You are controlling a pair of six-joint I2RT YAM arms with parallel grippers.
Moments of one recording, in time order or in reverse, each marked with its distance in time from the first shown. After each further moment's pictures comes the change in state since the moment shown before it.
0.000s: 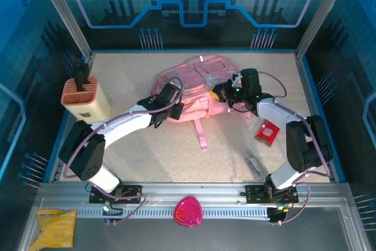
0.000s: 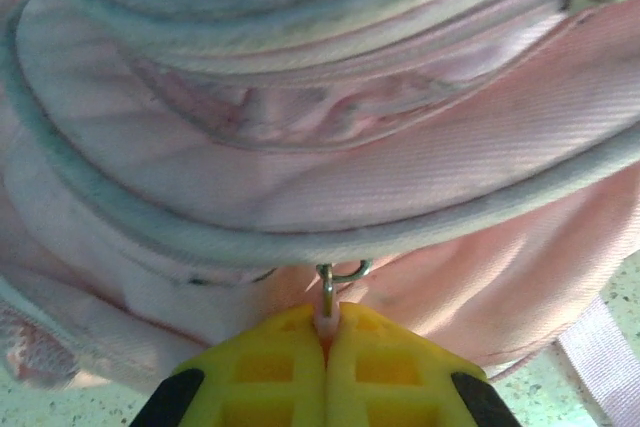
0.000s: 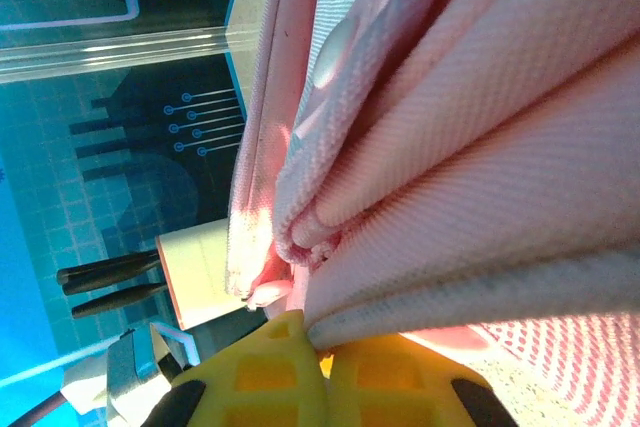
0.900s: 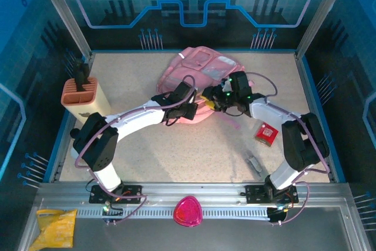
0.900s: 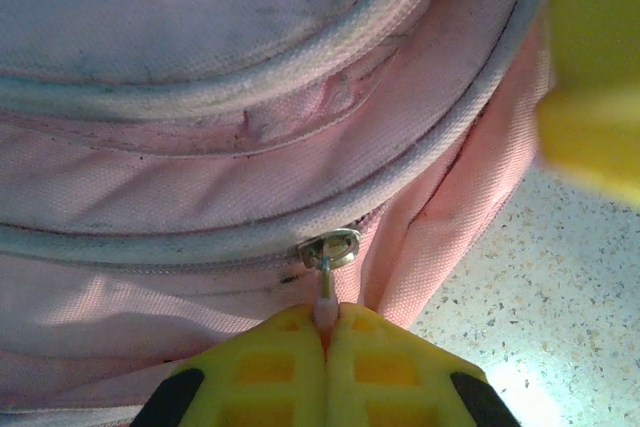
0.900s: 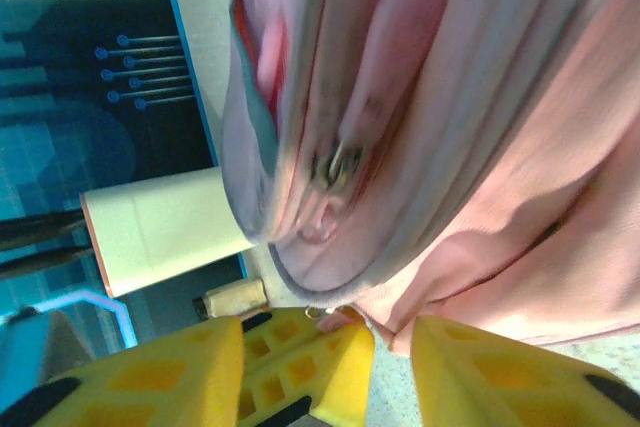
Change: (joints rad) left arm -0.092 0.139 0.159 -0.044 0.124 -0.106; right arm 0.129 0.024 0.020 -0.087 0.075 -0.070
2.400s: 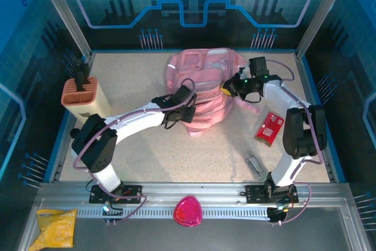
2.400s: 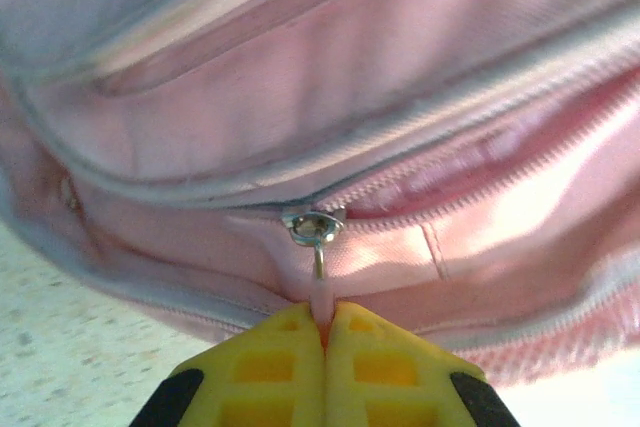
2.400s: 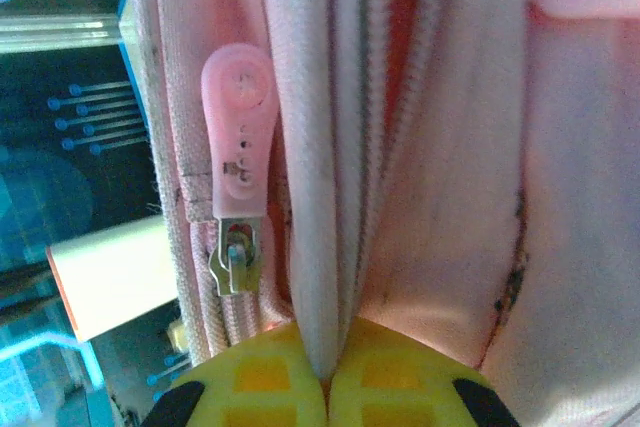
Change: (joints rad) left arm -0.039 -0.004 -0.004 -0.062 -0.056 -0.037; right arm -0.266 0.136 0.300 -0.406 -0.094 -0.315
